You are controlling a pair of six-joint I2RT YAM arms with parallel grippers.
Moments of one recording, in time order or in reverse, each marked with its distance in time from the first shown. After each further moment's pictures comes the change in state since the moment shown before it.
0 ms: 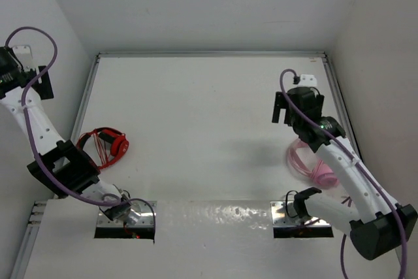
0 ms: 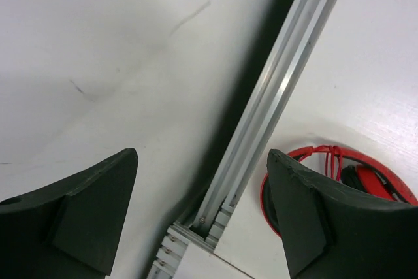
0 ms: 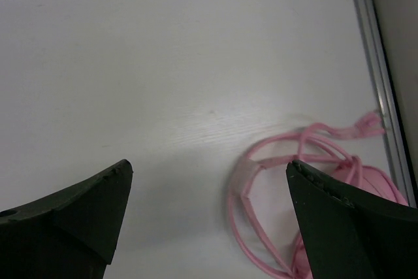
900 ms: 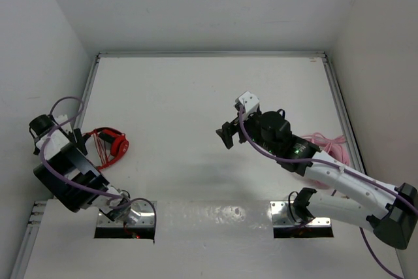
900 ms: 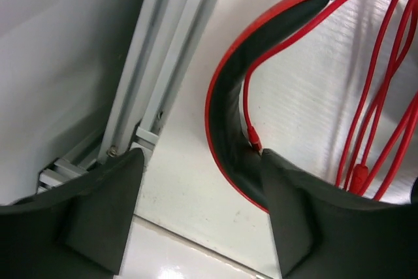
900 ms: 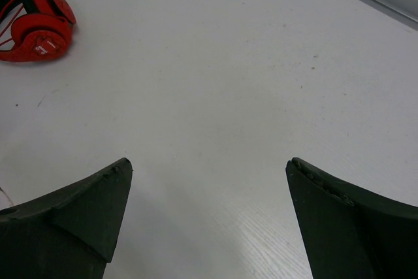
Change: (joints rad) left arm 0.109 -0.137 -0.836 0.332 0.006 -0.001; right arm 0.448 -0.037 -0.210 0.586 -0.367 -0.211
